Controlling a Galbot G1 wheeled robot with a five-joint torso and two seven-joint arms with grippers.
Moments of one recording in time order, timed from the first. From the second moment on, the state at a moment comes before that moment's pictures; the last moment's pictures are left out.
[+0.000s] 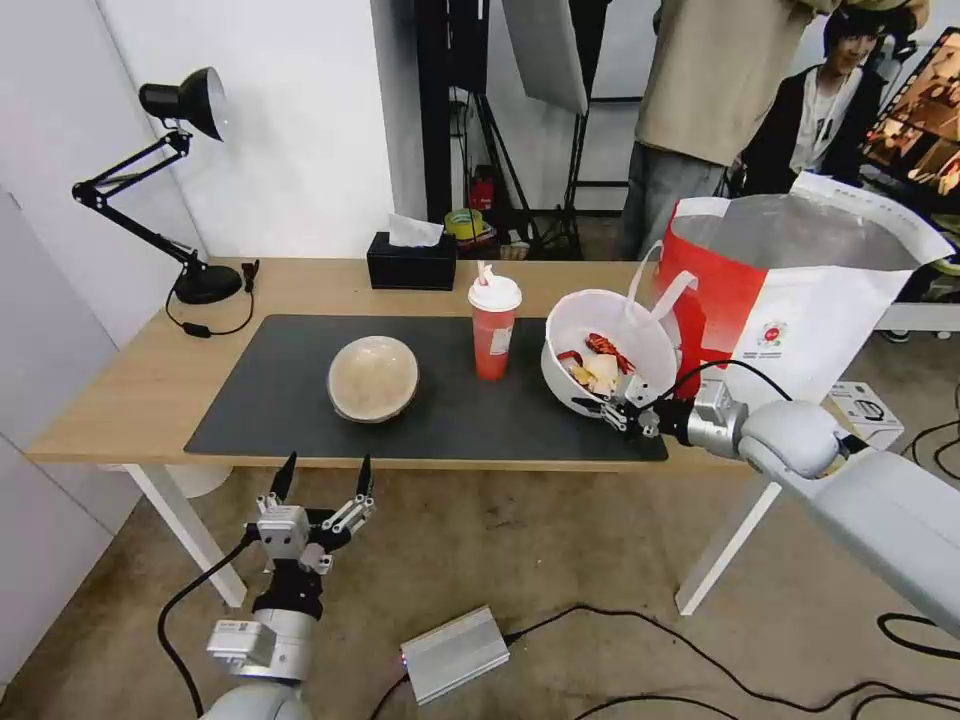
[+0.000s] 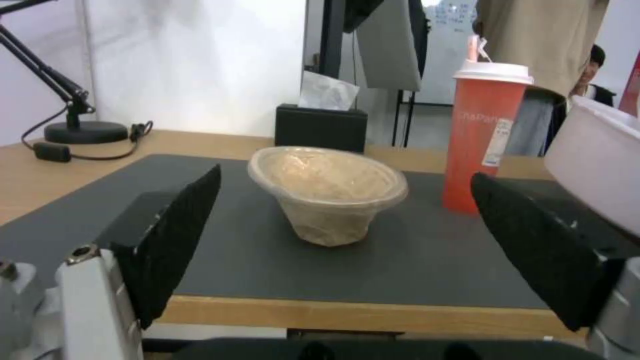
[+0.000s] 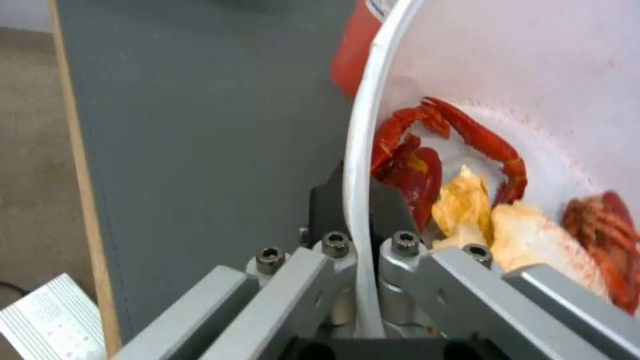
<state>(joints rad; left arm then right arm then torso) 1.68 -1.58 -0.58 -2.16 -0.11 -0.17 0.12 -0.55 0.61 -0.20 1.60 0.48 -0.04 -0.53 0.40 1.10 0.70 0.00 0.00</state>
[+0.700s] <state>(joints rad) 1.68 -1.58 -0.58 -2.15 -0.10 -0.19 0.12 -0.62 0.55 -0.14 1.75 0.50 -0.04 -0.52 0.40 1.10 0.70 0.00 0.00</state>
